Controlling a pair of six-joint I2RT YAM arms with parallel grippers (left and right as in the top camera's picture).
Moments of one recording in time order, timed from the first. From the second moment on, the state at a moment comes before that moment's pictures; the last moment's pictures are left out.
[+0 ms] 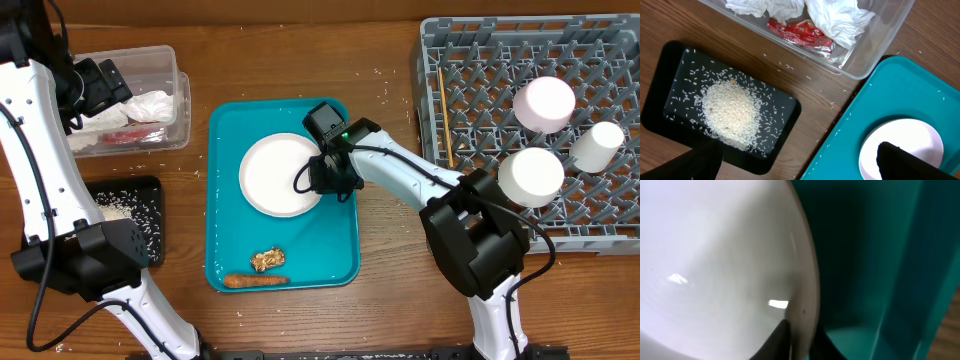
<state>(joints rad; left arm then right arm) 0.33 2.07 2.44 -1.69 -0.02 -0.26 0.64 2.15 1.57 -0.81 -0.14 0.57</state>
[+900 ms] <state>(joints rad) 0.33 2.07 2.44 -1.68 -0.02 -0.26 0.24 2.16 2.41 -1.38 0.40 0.54</state>
